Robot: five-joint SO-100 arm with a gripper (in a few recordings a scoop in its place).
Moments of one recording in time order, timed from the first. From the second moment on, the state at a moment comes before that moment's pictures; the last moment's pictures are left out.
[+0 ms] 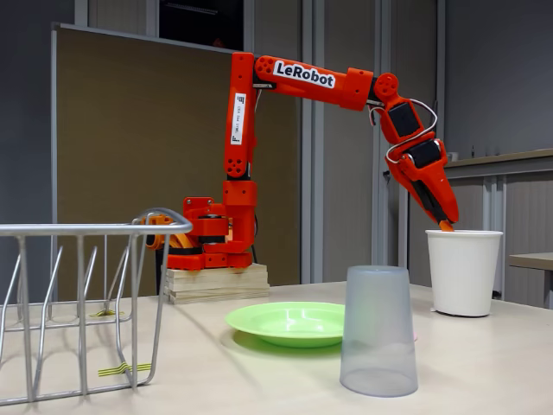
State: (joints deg) arm -64.3 88.4 99.5 54.0 72.5
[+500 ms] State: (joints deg) arm -62.7 87.1 99.5 53.8 69.2
